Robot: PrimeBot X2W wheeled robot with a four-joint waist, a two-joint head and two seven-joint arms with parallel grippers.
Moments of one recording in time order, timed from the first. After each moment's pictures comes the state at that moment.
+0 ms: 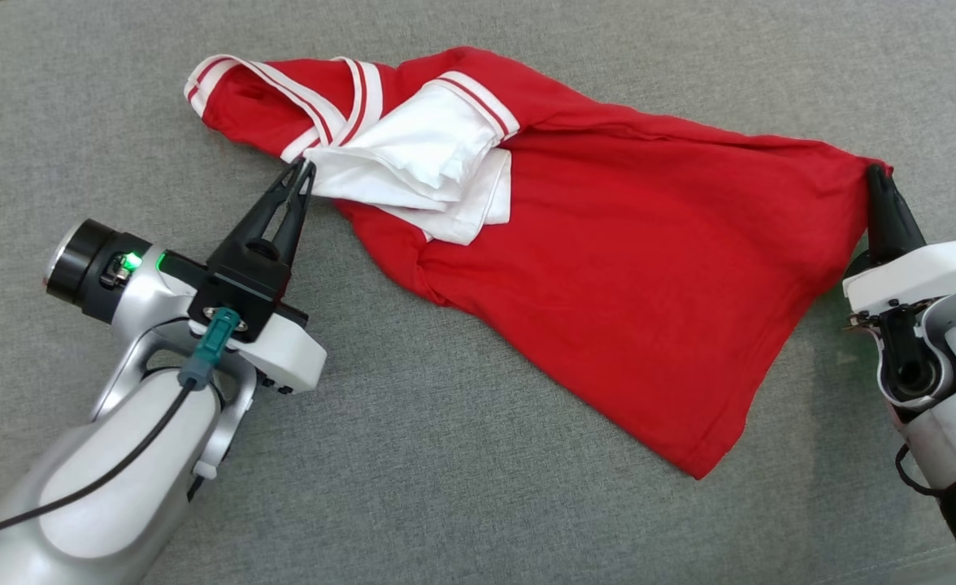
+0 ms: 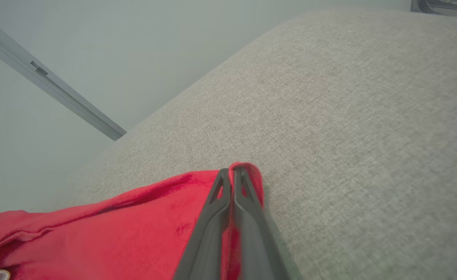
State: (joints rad) left arm -0.63 0.48 -0.73 0.17 -0.27 0.25 -0.11; right arm -0.73 -0.36 0.46 0.82 1.13 0.13 -0.24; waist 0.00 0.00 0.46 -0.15
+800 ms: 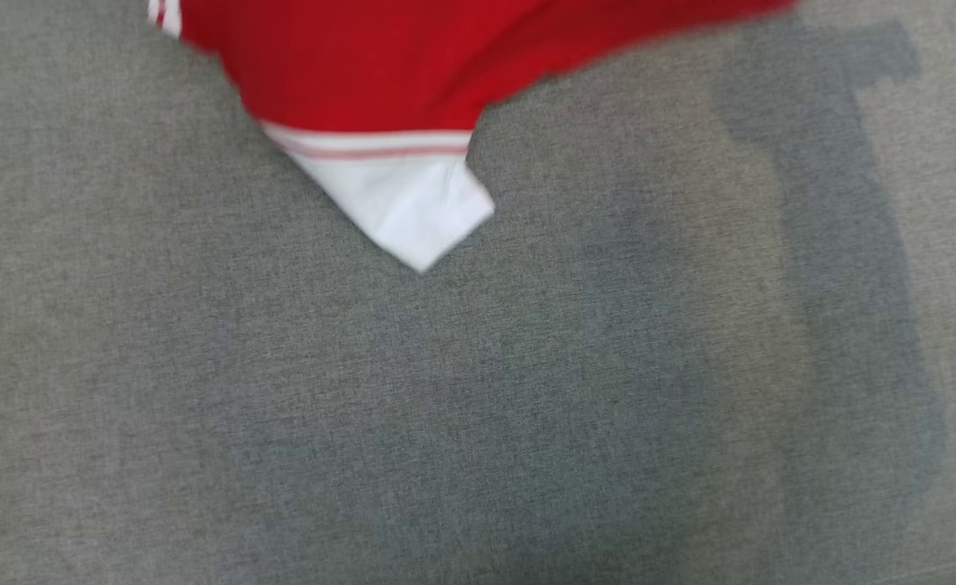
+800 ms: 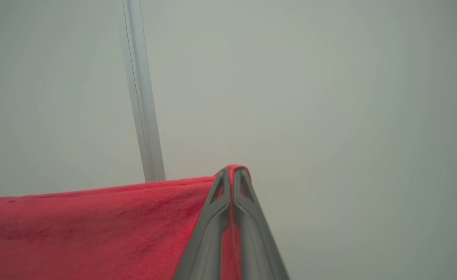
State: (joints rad) left arm -1.56 0.53 -0.61 0.48 -0.24 -0.02 -0.02; right arm -1.41 -0.50 0.57 0.70 0.90 0.13 -0.21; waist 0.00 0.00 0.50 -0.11
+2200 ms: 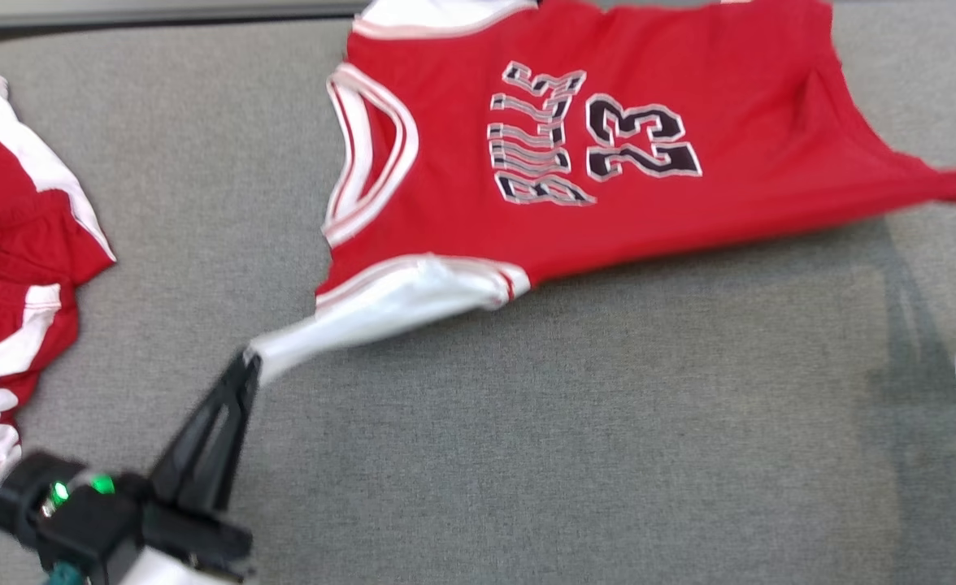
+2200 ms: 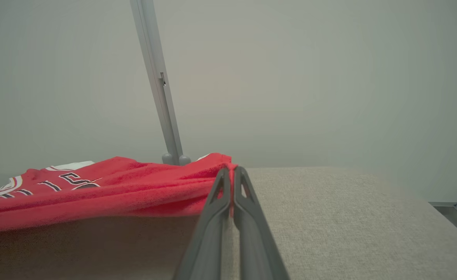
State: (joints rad) left arm -0.06 0.60 -0.44 -0.25 -0.46 0.17 -0.26; right arm -0.42 -0.49 0.12 0.38 0.53 0.13 -0.26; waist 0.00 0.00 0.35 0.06
